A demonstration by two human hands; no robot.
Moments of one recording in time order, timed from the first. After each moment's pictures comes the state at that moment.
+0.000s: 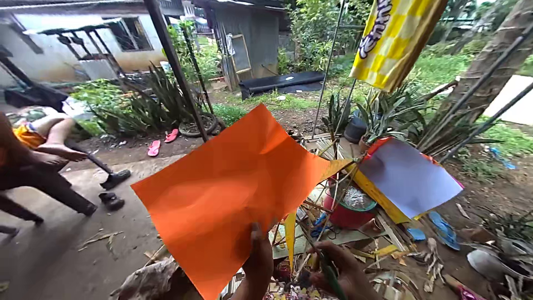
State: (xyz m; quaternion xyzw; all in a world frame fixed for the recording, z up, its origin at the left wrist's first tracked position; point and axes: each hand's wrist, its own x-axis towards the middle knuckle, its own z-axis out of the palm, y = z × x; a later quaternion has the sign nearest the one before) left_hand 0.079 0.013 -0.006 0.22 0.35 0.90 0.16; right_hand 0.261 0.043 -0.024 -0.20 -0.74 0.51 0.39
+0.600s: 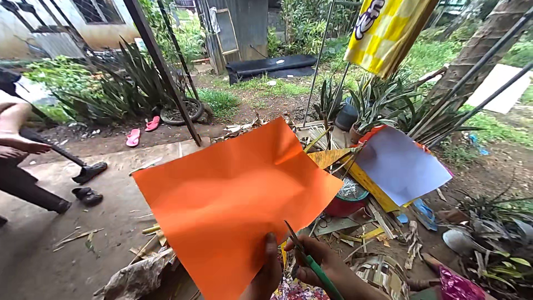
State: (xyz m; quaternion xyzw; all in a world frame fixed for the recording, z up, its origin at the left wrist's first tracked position) left_hand 0.095 0.005 -0.038 0.35 0.38 0.84 0.18; right_hand 0.244 0.056 -0.025 -0.19 -0.67 0.68 0.24
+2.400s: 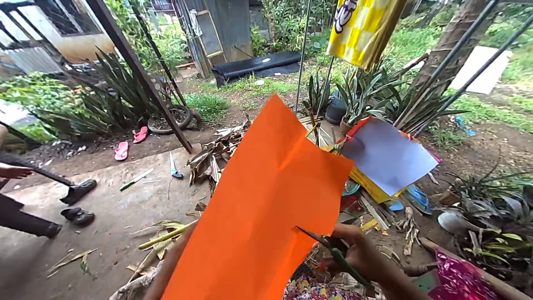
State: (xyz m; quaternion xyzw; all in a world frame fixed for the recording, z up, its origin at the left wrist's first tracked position) left_hand -0.071 -0.024 -0.012 0.46 0.50 0.63 0.37; right_hand 0.303 0.092 -0.016 -0.22 -0.82 0.39 0.36
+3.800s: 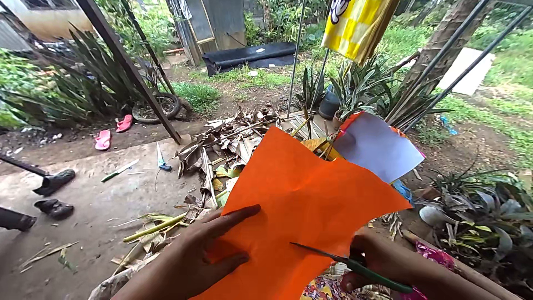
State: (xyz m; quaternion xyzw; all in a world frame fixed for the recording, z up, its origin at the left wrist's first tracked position) left_hand -0.020 -0.002 0.061 0.78 0.42 0.37 0.27; right_hand 0.352 0.091 0.034 -0.27 -0.80 0.52 0.08
